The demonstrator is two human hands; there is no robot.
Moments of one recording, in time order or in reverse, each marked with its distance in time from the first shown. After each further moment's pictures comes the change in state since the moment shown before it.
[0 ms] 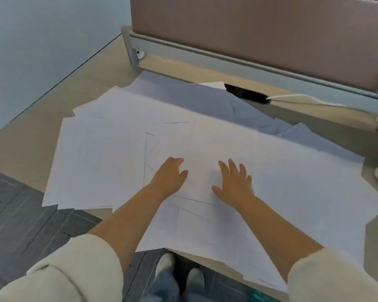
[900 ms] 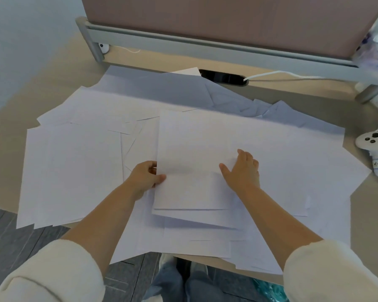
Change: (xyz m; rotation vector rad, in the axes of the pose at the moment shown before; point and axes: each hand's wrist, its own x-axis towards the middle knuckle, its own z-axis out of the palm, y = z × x) left_hand 0.012 -0.009 -0.002 -0.571 -0.102 -0.318; right_hand 0.005 0.048 0.000 0.369 0.266 0.315
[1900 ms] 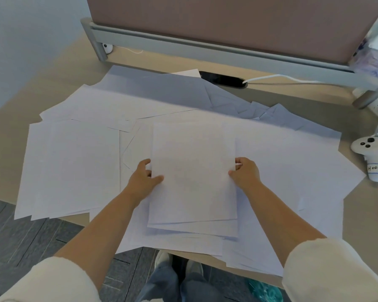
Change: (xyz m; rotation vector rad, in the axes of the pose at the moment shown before) left_hand -0.020 -0.013 0.016 0.064 0.106 0.070; right_hand 0.012 0.023 -0.011 0.407 -0.103 0.106
